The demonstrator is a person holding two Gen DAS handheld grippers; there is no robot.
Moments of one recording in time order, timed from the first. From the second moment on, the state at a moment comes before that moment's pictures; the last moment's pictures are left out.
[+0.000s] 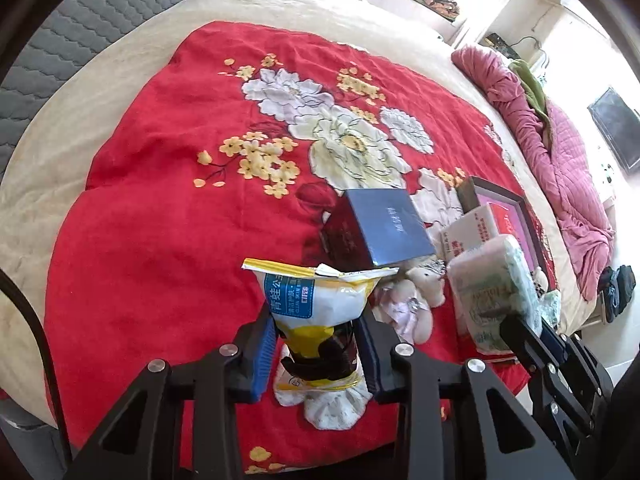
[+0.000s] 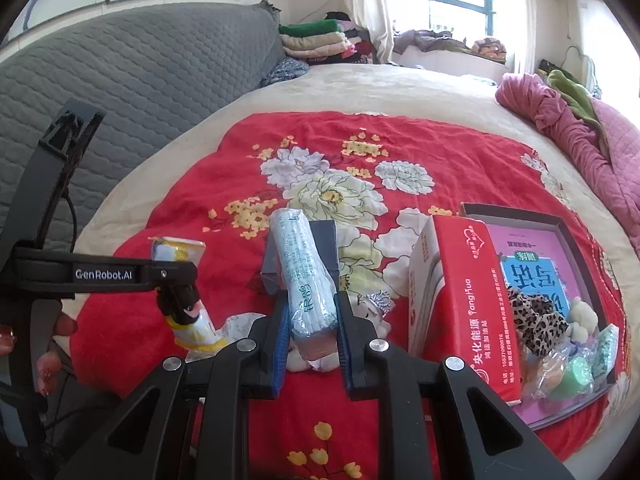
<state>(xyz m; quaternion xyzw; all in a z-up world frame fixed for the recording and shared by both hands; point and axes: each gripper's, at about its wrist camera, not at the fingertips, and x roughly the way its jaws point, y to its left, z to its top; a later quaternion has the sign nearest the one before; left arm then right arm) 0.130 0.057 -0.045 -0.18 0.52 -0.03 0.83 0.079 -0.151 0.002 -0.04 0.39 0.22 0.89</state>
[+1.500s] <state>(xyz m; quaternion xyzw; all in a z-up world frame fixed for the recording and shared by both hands) 0.132 -0.138 0.056 -0.06 0.45 -0.14 0.88 0.059 -0.385 0.068 0.09 0.32 0.03 0.94</state>
